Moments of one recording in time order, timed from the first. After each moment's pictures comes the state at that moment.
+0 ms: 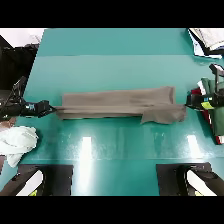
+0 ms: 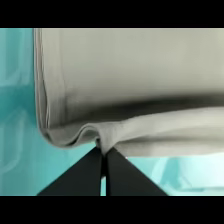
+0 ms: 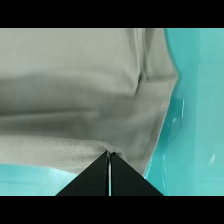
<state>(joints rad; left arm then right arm) 0.26 -0.94 0.73 0.92 -1.08 -1.30 -0.15 -0.95 0.99 -1.38 1.26 1.57</state>
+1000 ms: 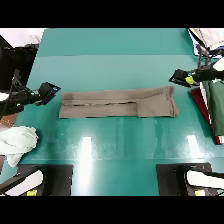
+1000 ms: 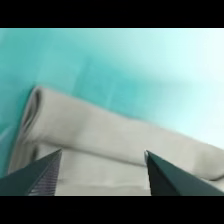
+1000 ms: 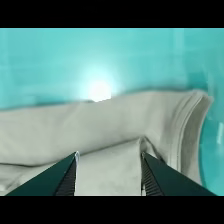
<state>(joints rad) 0.26 -1.15 0.78 0.52 -0.76 -1.19 -0.16 -1.39 1.30 -1.15 1.07 1.52</state>
